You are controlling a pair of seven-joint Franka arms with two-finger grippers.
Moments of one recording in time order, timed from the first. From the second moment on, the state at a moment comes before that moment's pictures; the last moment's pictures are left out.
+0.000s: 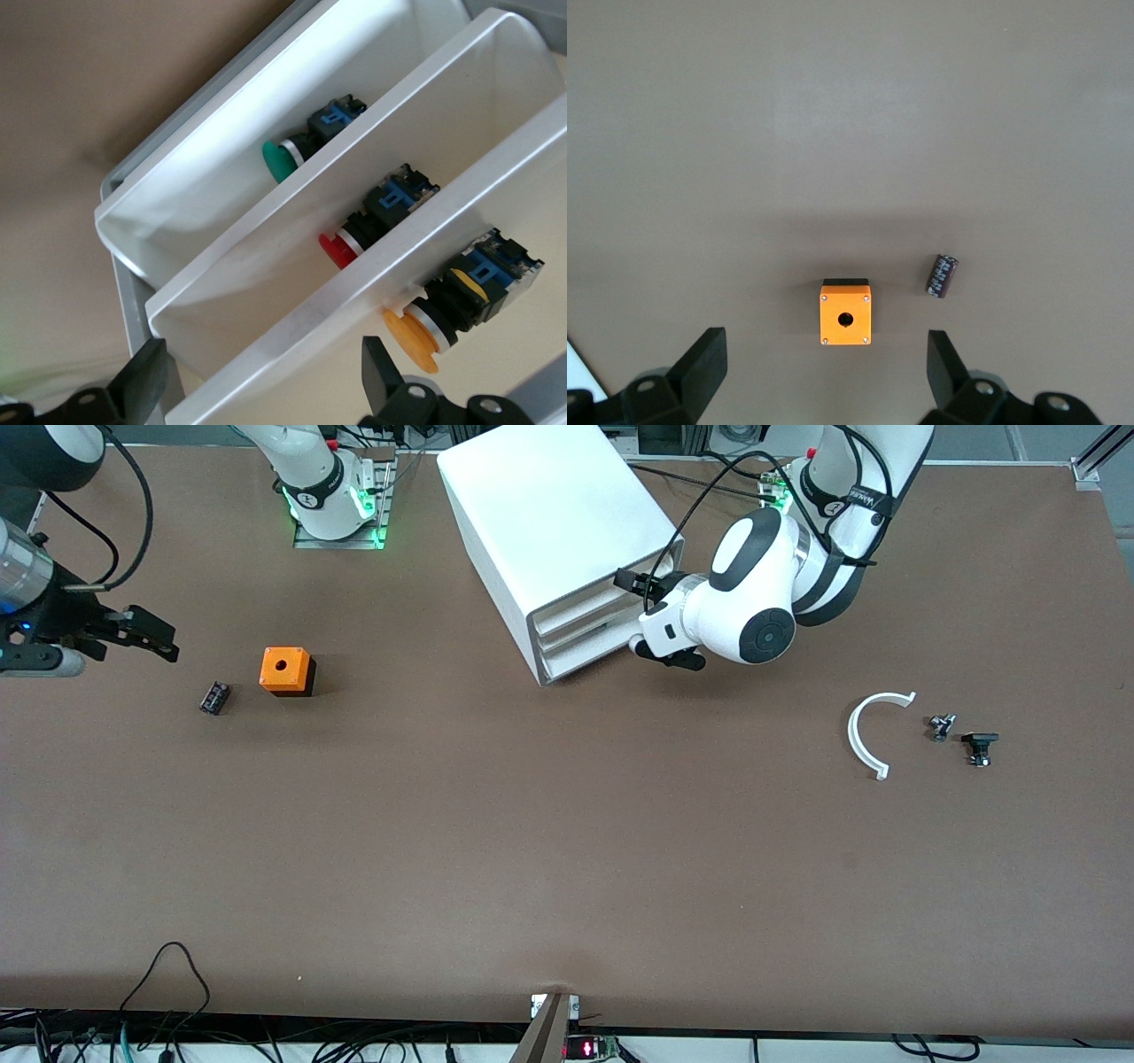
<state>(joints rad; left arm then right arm) -0.30 0.25 -0.27 -1.99 -0.64 1.72 -0.12 -0.02 -0.04 0.00 -1.81 -0.03 1.75 -0.01</state>
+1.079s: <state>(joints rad) -0.31 0.23 -0.29 -2.02 -0.67 1.81 0.00 0.07 0.01 0.01 -1.80 0.01 1.75 -0.07</state>
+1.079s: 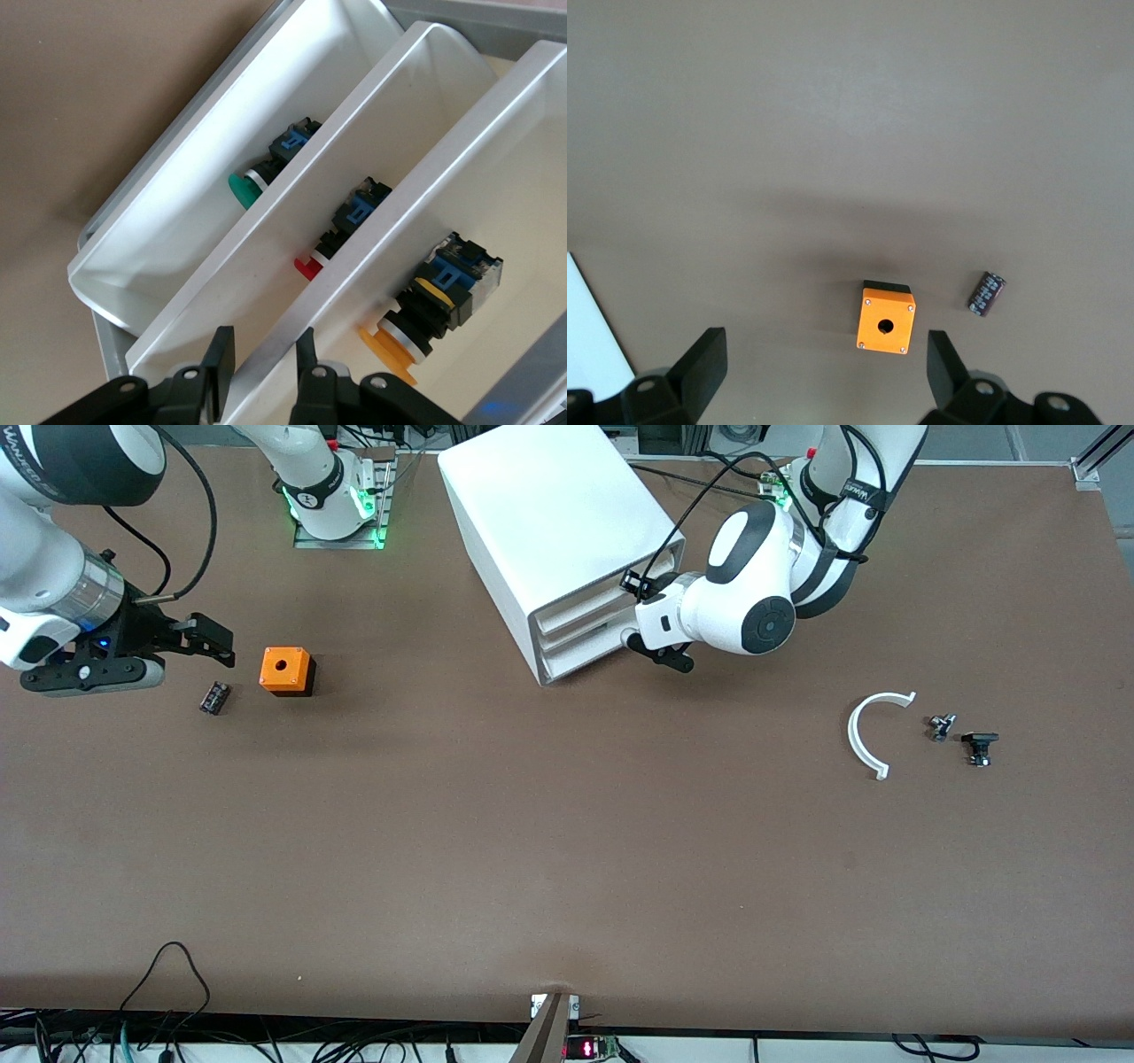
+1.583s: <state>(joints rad) -0.30 0.22 -0.24 -2.03 -0.63 1.91 0.12 0.10 0.10 0.01 -1.73 0.01 1.76 -0.10</state>
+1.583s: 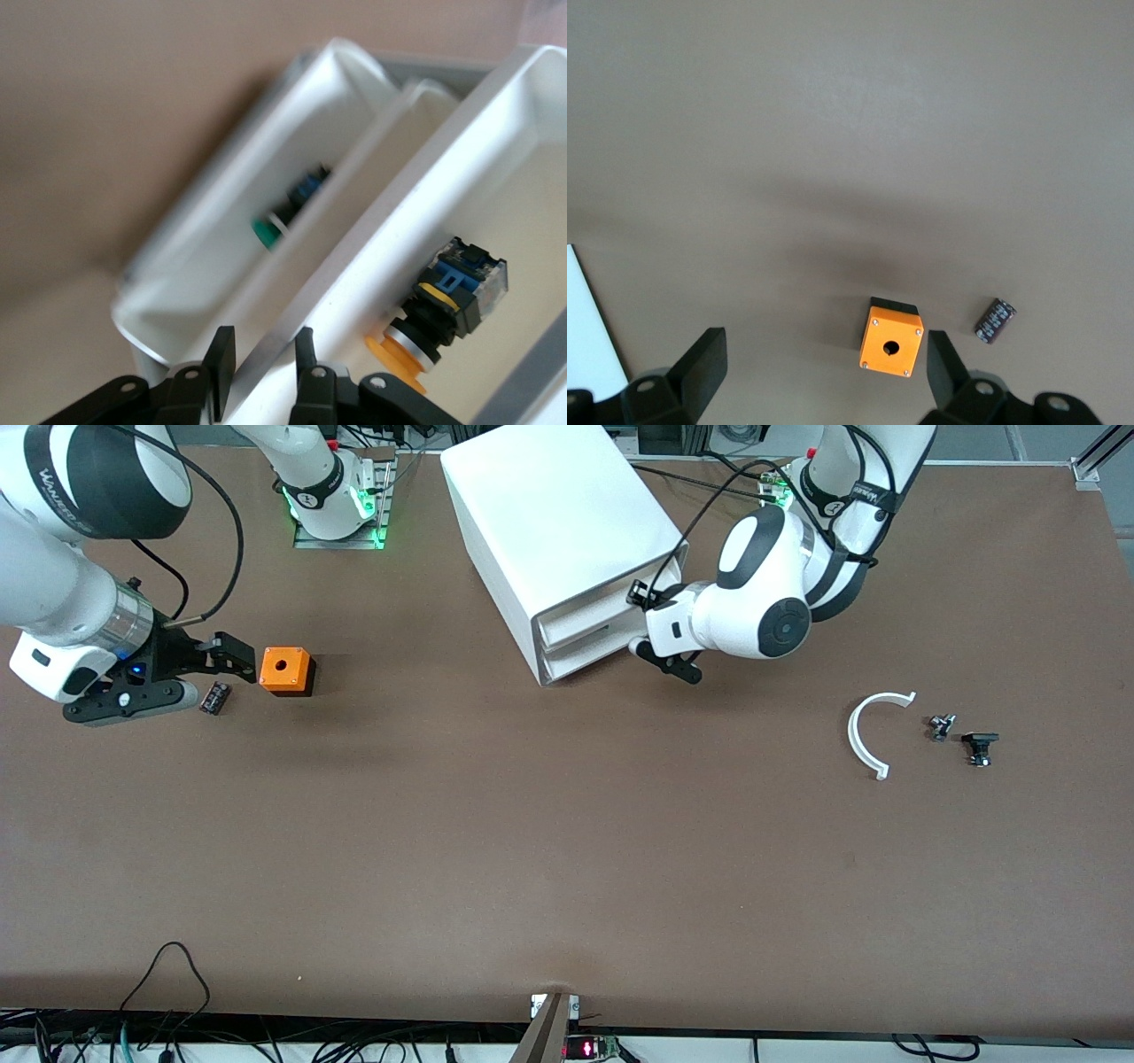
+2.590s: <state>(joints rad) -0.28 0.23 -0.09 -2.01 -0.58 2.12 0.20 0.44 0.27 0.03 -1.51 0.10 1.80 -0.37</state>
